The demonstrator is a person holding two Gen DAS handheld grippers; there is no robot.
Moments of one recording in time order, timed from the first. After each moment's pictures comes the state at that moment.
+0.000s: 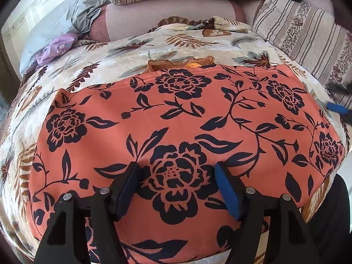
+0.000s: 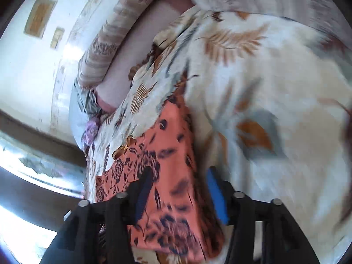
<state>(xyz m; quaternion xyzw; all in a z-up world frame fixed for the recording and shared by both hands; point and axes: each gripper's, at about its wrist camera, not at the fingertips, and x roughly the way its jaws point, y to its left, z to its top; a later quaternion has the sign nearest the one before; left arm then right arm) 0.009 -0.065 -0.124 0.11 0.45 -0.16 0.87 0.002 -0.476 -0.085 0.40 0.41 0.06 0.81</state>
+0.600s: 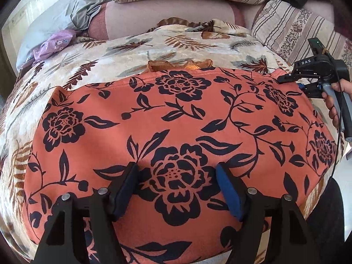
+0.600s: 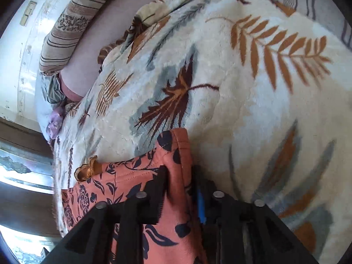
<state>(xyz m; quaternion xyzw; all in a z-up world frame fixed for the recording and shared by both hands) 0.013 -0.057 -0.118 0.08 0.45 -0.17 0.87 0.114 -0.461 -0.104 0.33 0.50 -0.01 0.80</state>
